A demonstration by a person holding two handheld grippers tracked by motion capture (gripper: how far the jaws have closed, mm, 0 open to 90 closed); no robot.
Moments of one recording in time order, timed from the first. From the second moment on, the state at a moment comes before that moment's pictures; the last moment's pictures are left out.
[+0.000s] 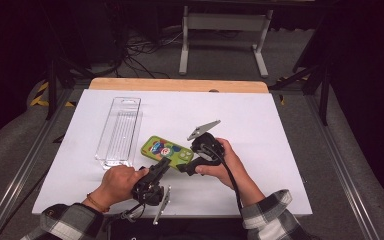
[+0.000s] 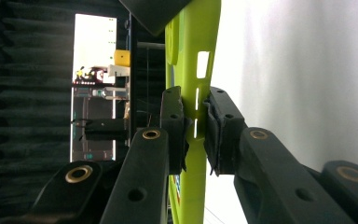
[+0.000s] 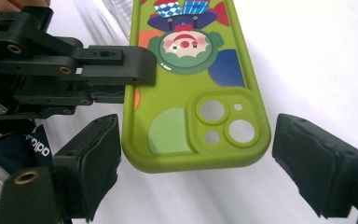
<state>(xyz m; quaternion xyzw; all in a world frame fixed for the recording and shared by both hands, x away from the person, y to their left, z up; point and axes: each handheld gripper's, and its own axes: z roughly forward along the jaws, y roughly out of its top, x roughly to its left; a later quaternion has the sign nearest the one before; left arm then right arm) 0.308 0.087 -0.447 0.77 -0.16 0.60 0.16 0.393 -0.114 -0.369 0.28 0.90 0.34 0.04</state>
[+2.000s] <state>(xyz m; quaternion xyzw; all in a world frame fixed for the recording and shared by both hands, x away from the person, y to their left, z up) 0.323 0.115 -0.408 0.79 -0.01 0.49 0.36 0.355 -0.128 -0.345 0.18 0.84 0.45 0.24</state>
